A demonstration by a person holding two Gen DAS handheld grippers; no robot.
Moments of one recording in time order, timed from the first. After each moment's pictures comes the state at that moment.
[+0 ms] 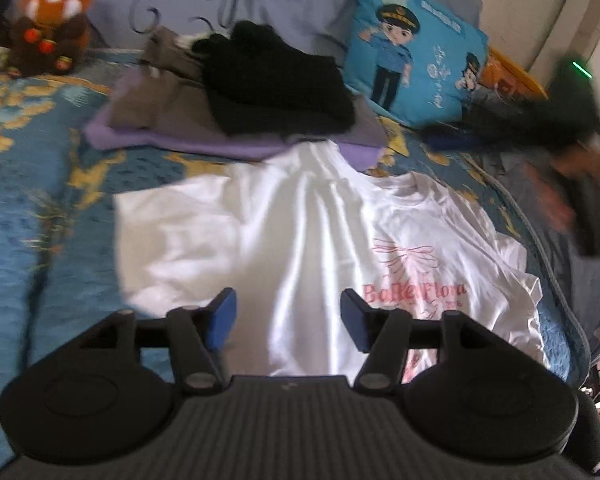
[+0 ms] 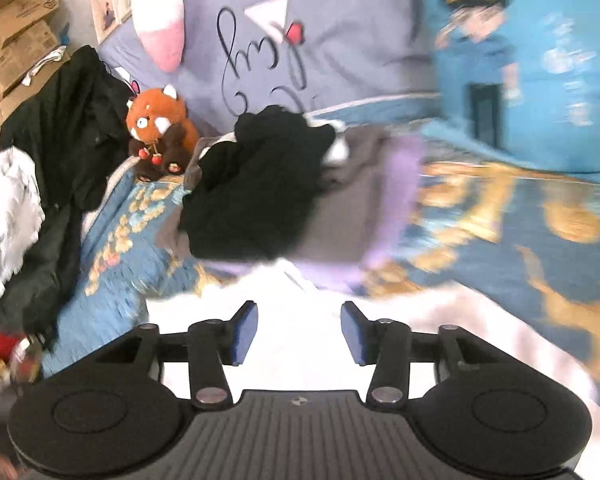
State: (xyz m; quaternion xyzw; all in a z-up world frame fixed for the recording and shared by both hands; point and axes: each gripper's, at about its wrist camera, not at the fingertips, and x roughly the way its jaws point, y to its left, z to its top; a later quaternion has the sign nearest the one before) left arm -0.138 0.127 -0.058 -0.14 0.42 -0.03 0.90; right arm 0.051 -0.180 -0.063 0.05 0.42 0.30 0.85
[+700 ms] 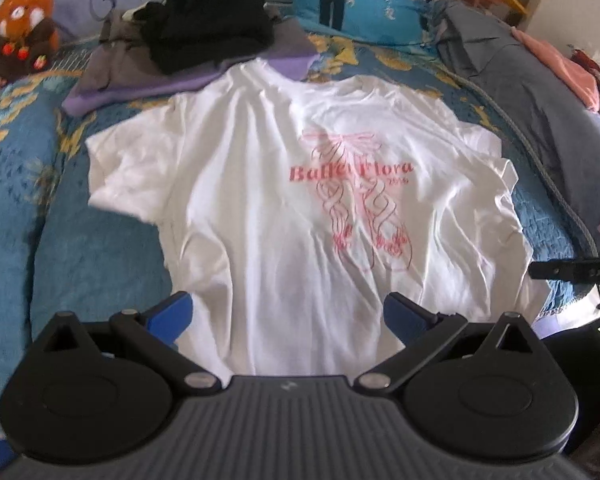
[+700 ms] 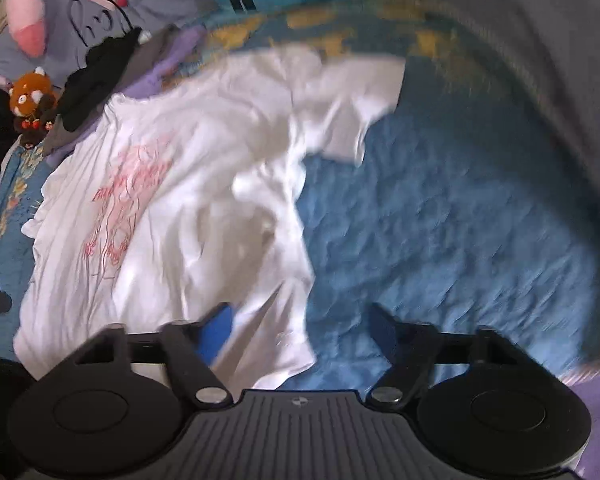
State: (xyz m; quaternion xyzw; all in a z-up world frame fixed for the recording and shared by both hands) left arm -0.206 0.028 -0.050 -0.05 0.49 -0.03 0.87; right arm -0.167 -0.327 -0.159 0.13 0.52 0.10 0.84
